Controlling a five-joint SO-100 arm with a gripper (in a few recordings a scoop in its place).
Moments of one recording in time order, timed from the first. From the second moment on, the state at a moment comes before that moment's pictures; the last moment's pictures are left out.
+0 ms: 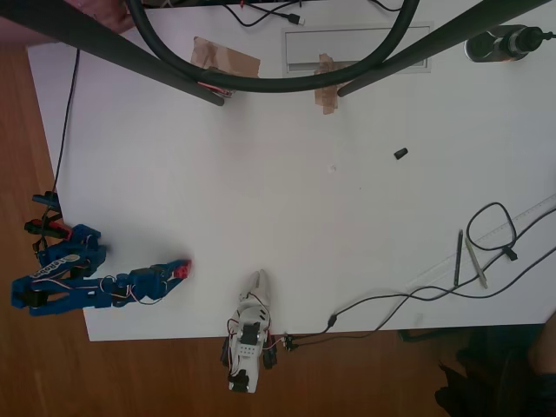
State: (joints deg) arm 16.6 109.8 137.5 20.8 -85.8
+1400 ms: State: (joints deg) arm 57.9 123.0 112.9 54.6 -100.9
